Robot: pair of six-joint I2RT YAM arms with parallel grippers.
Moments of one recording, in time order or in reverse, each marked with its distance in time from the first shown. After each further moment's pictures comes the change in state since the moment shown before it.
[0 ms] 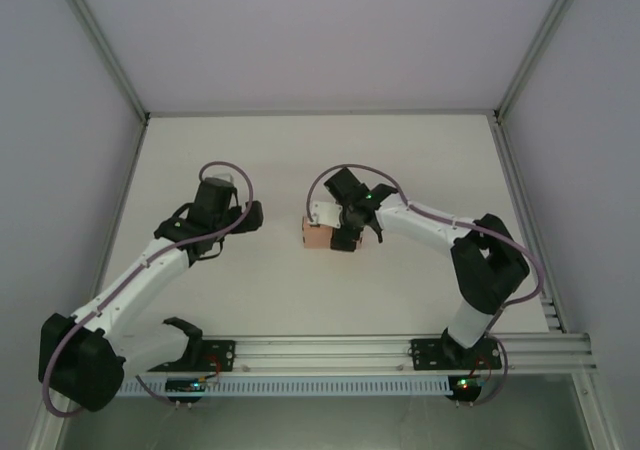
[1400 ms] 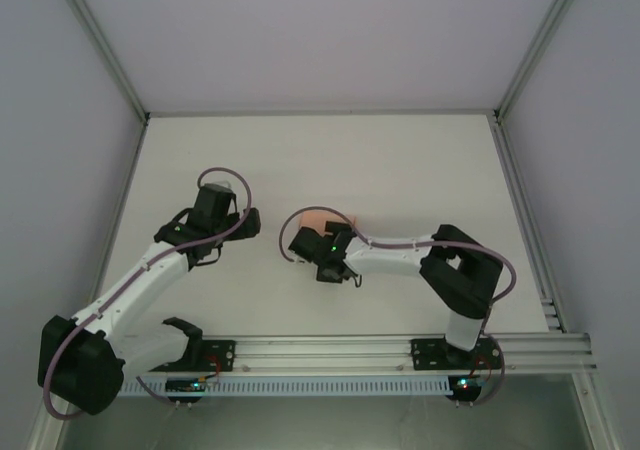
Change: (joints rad) left arm 0.008 -0.018 -0.043 -0.019 0.009 -0.018; right arm 0.324 0.068 -0.142 0.079 0.470 0.319
